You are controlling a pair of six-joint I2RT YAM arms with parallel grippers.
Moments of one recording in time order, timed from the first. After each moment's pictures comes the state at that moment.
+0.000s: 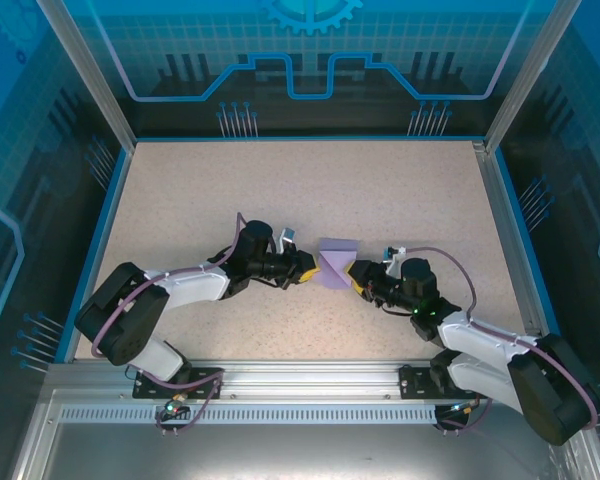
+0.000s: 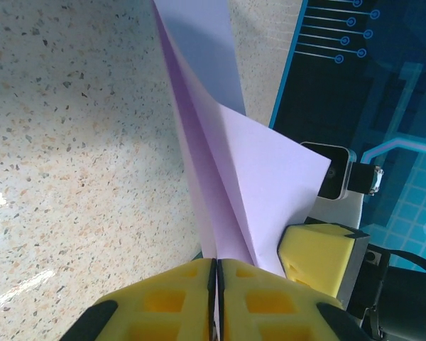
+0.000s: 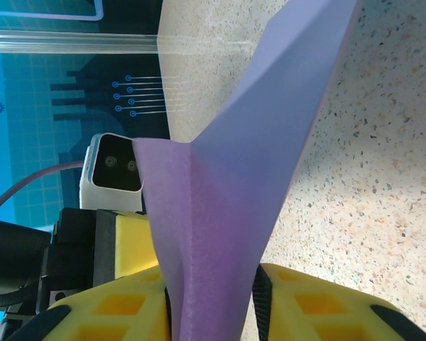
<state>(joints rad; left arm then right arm) -0.59 1.53 0.65 0.33 0.65 -1.34 0.50 1.04 0.19 0.50 -0.39 1.39</state>
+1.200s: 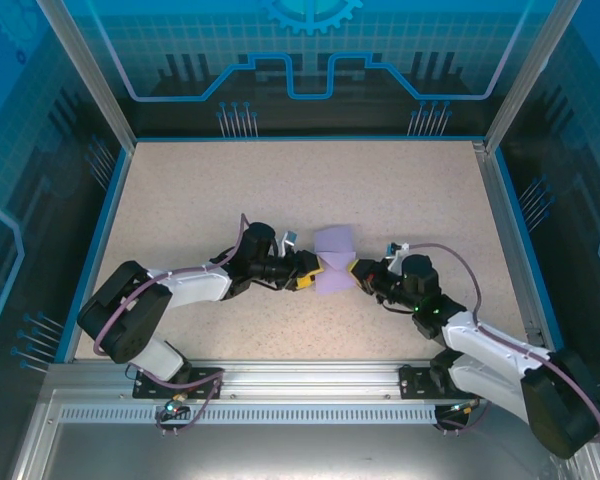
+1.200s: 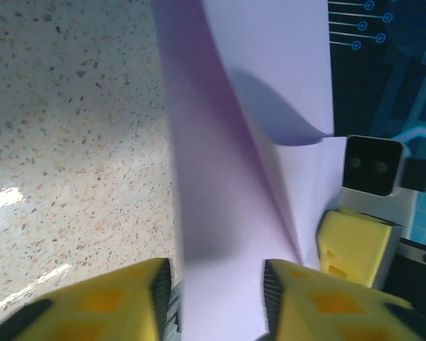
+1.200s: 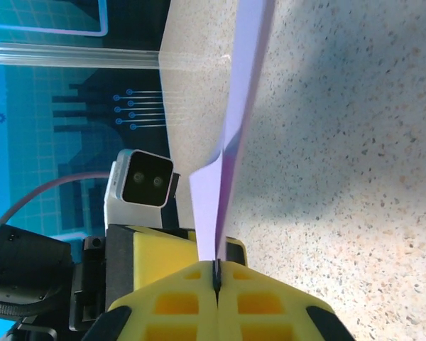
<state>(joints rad) -0.60 1.54 0.65 0.29 0.65 -1.29 0.52 0.94 0.26 0.30 -0.32 1.34</state>
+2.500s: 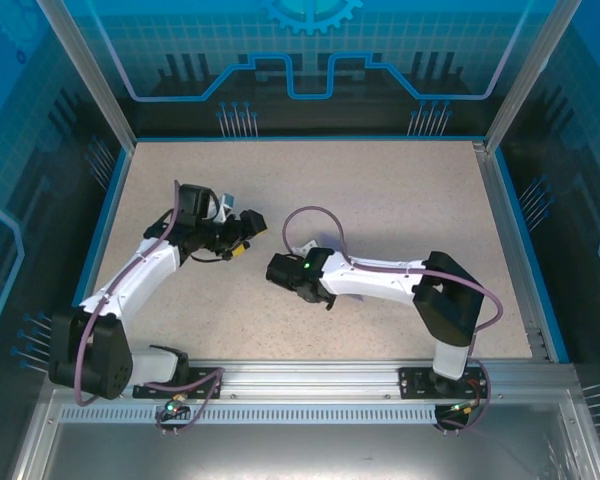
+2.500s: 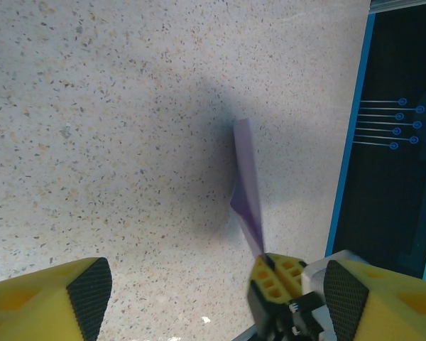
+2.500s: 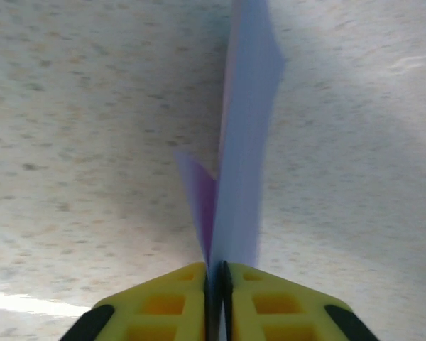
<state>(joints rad) -0.18 1.30 0.91 -0.47 0.61 -0.79 1.08 1.83 1.30 -1.01 0.61 0.59</state>
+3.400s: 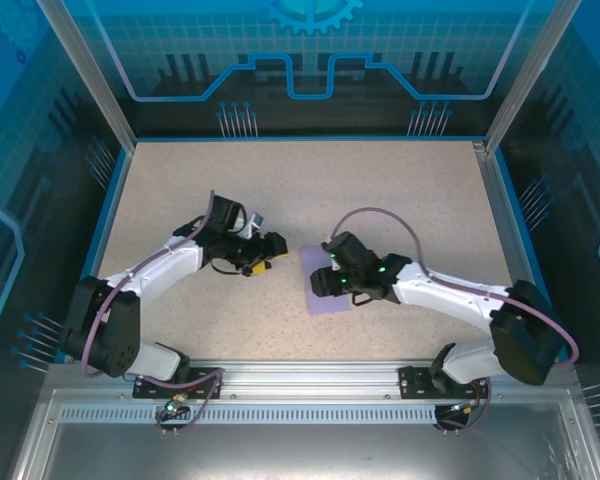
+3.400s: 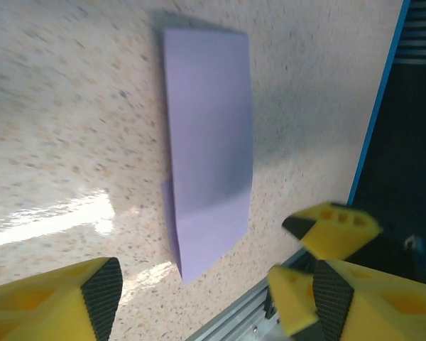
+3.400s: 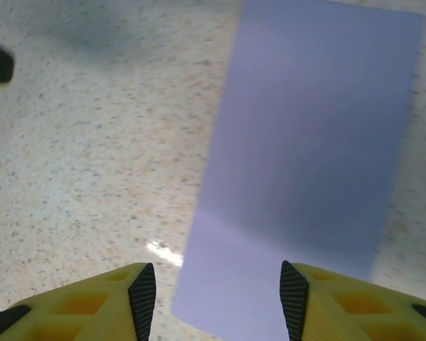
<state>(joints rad) -0.36 1.44 0.88 -0.44 0.65 -0.76 0.80 1.36 0.79 -0.39 -0.05 0.59</state>
